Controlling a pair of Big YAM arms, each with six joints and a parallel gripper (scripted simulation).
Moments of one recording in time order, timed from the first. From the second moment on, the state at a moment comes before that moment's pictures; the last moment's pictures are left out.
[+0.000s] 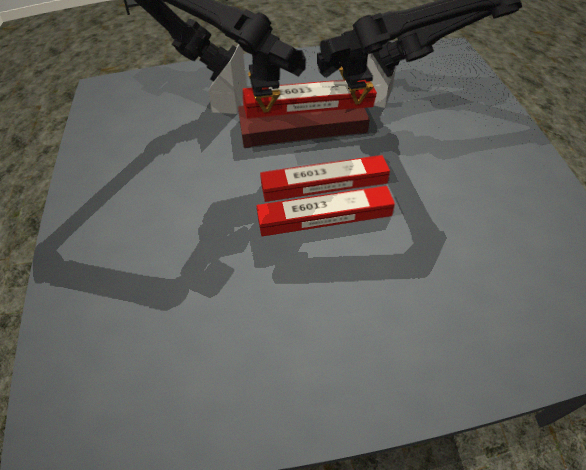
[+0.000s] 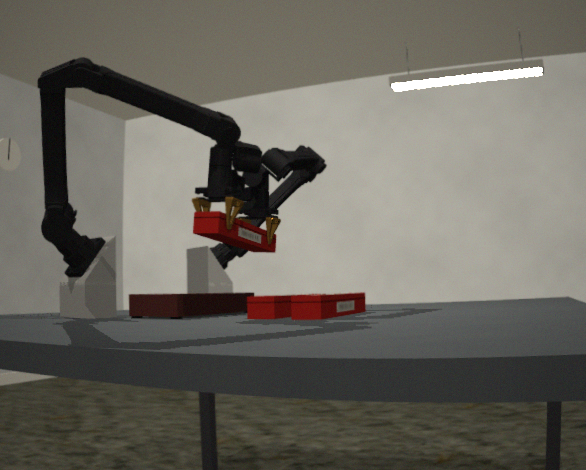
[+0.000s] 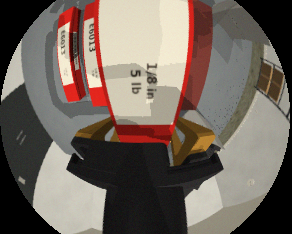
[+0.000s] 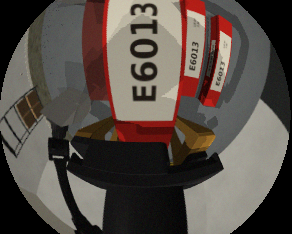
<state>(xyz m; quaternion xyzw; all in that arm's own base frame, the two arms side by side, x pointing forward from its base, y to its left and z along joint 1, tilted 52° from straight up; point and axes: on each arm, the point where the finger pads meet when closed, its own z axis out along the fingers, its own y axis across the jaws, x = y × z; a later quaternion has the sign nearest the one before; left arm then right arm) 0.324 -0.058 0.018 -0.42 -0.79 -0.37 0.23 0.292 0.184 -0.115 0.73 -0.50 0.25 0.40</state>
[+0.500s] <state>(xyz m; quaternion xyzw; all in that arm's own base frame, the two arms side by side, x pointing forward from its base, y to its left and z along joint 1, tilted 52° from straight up) 0.319 -0.055 0.017 -0.43 -0.79 -0.38 0.23 0.285 0.177 -0.120 0.73 -0.51 0.25 0.39</state>
